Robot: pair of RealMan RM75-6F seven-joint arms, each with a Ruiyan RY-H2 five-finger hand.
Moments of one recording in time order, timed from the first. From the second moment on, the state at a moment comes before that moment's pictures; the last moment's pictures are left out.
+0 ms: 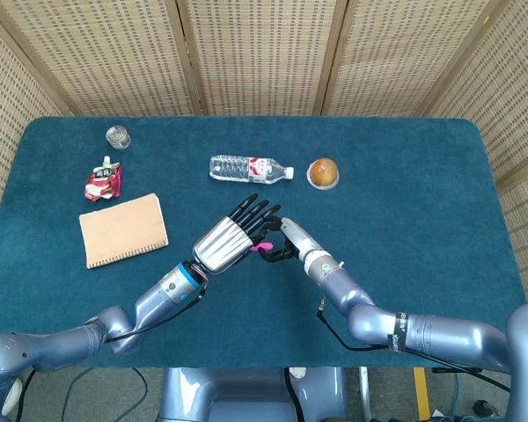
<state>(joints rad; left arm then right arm) -0.92 -1.75 -0.14 -1.15 1.62 1.16 0.26 1.09 -1.43 0.33 -1.65 -0.28 0.66 0.11</state>
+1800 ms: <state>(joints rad) -0.90 -1.66 -0.21 -1.23 1.58 1.24 0.19 1.04 -1.41 0.29 -1.59 -0.30 0.65 0.13</state>
